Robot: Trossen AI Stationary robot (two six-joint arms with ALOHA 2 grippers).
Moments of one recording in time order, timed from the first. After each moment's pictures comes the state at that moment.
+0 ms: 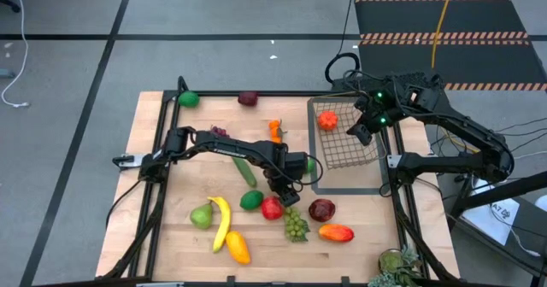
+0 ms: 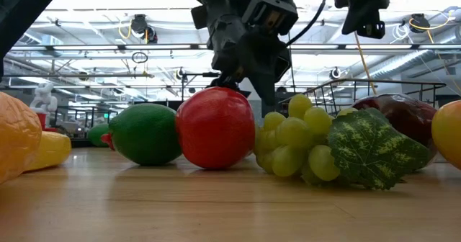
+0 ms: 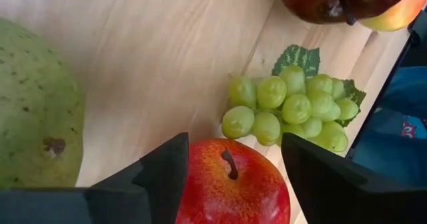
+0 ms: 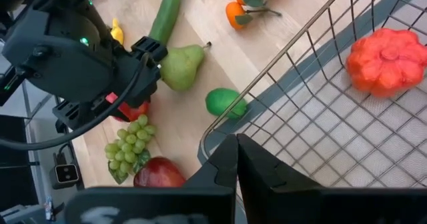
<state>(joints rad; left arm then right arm) -0.03 2.19 1.74 -0.81 0.50 -0.58 -0.57 0.99 1.12 -1.09 -0.39 0.26</state>
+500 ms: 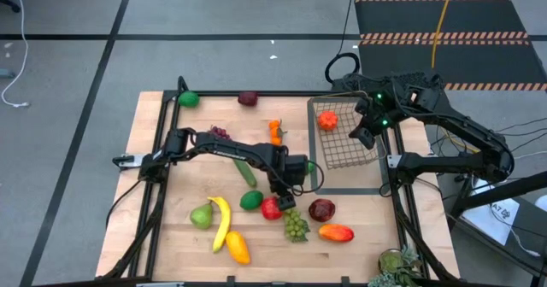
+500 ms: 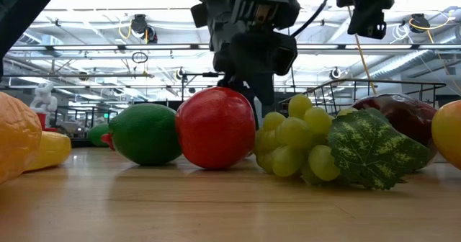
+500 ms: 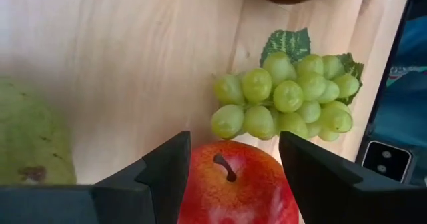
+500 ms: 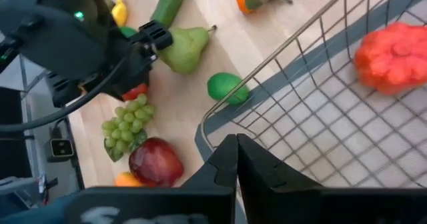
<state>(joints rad) -0.04 2.19 1.74 -0.79 0.49 -0.39 -0.57 0.99 1.12 -1.13 -0.42 0.17</state>
